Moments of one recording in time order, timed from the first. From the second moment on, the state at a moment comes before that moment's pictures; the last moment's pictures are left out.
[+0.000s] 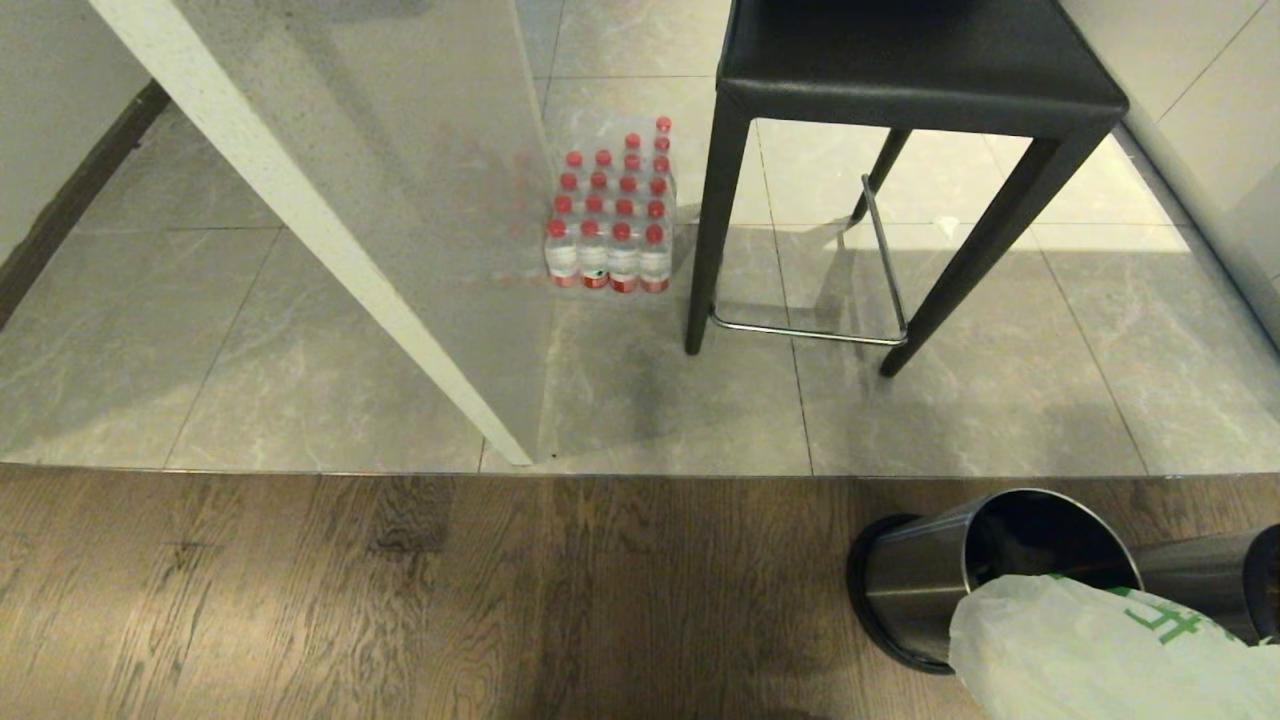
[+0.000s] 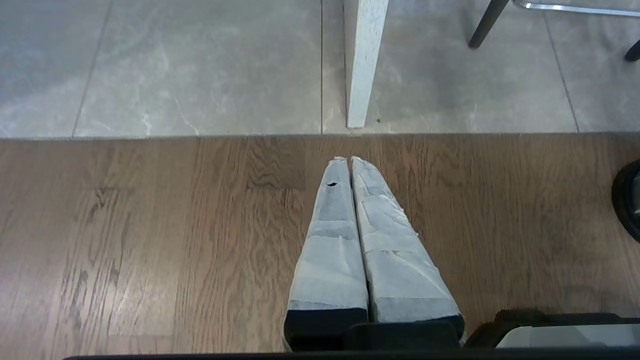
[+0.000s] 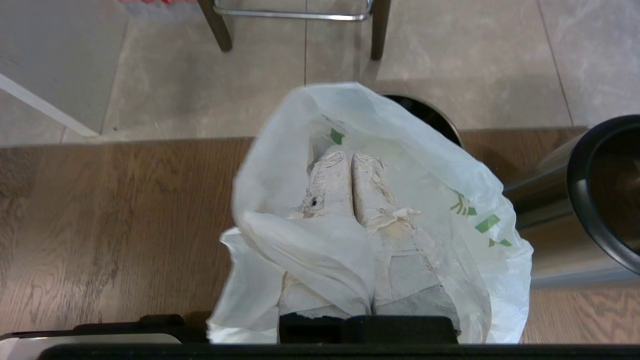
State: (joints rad) left arm 0.00 0.00 0.00 0.00 0.00 0.00; right arm 0.00 0.00 0.00 -0.01 -0.01 0.03
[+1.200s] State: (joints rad) left arm 0.00 0.00 0.00 0.00 0.00 -0.01; right arm 0.00 0.00 0.00 -0.01 -0.01 0.03
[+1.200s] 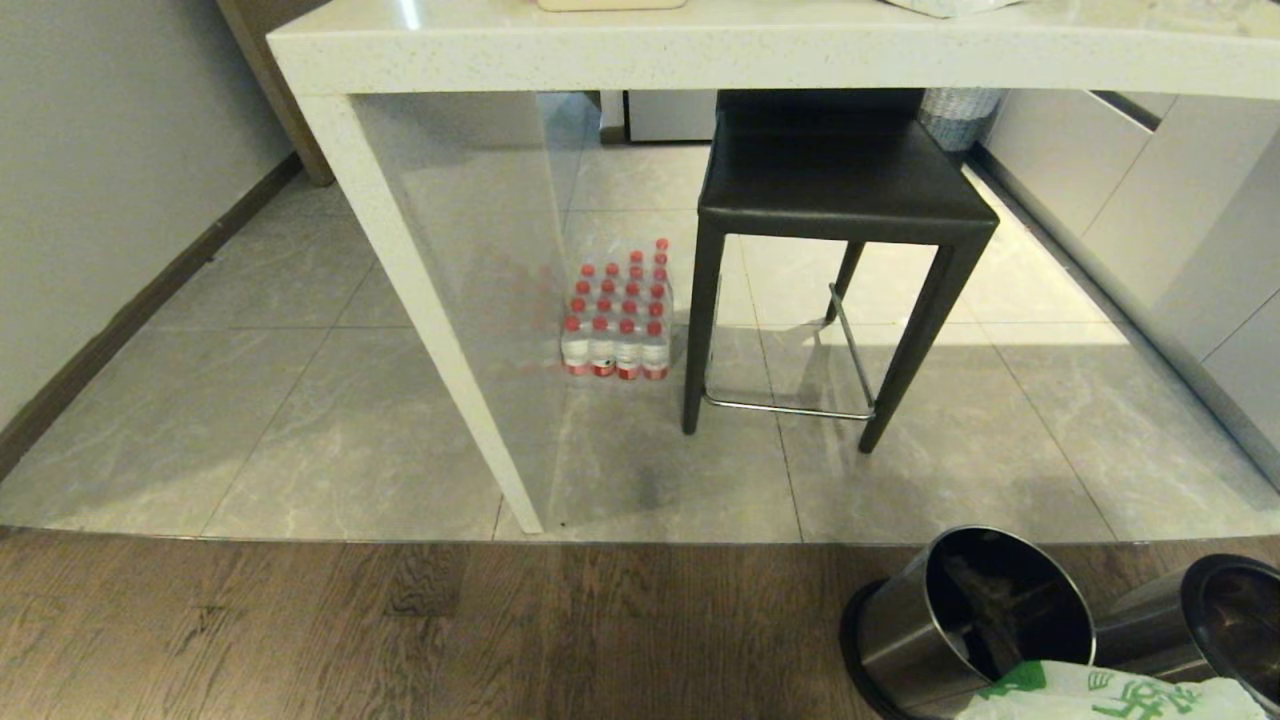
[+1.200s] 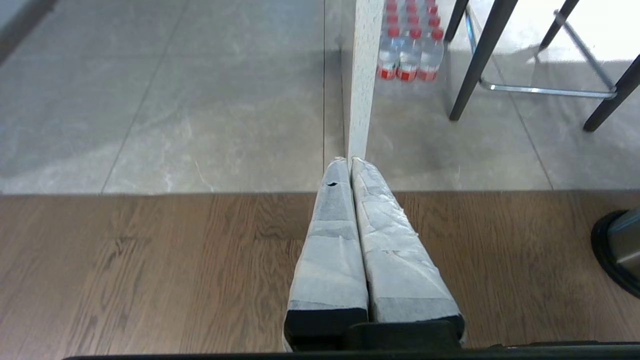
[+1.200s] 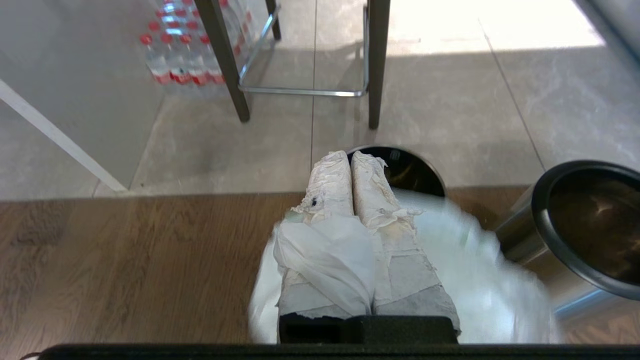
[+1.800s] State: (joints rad) left arm 0.00 0.00 0.00 0.00 0.00 -0.01; right arm 0.00 0.00 0.00 -0.01 -0.01 0.03
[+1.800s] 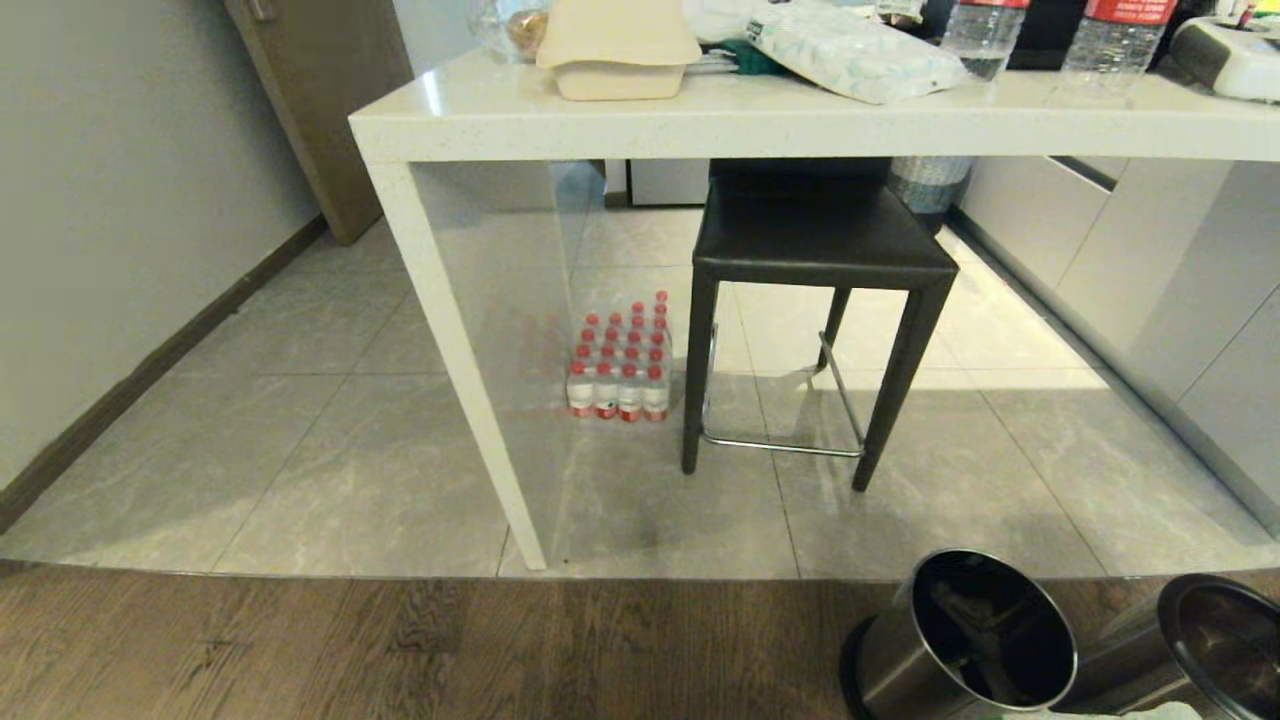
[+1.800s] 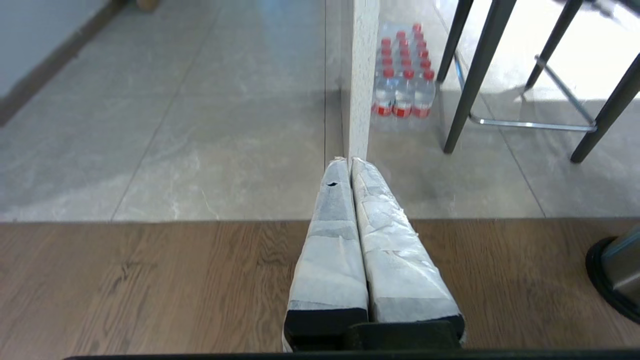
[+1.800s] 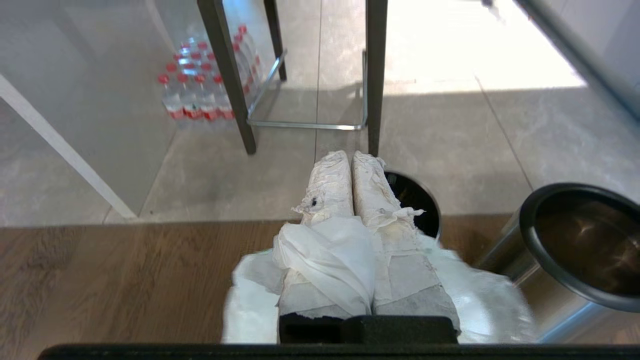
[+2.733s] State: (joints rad) left arm 0.00 0.00 0.00 0.00 0.00 0.01; right arm 0.00 0.00 0.00 -0.01 -0.01 0.03
